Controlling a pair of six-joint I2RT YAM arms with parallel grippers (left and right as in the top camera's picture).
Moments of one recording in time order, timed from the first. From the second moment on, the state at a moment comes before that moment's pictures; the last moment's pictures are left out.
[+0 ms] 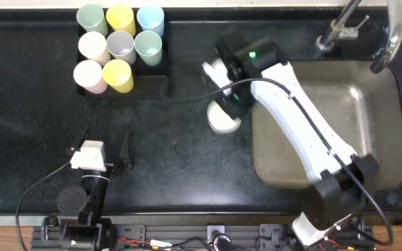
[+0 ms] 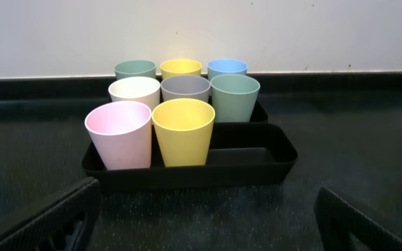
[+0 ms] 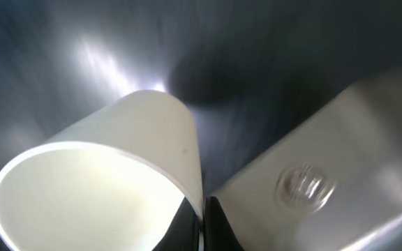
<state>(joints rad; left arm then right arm) -0.04 0.01 0.01 -0.08 0.07 -0.02 0.51 1.83 1.84 -1.40 -0.05 -0.26</state>
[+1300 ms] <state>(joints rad) -0.04 0.01 0.01 -0.08 0.07 -0.02 0.71 2.42 2.60 -1.40 0.01 -0.01</state>
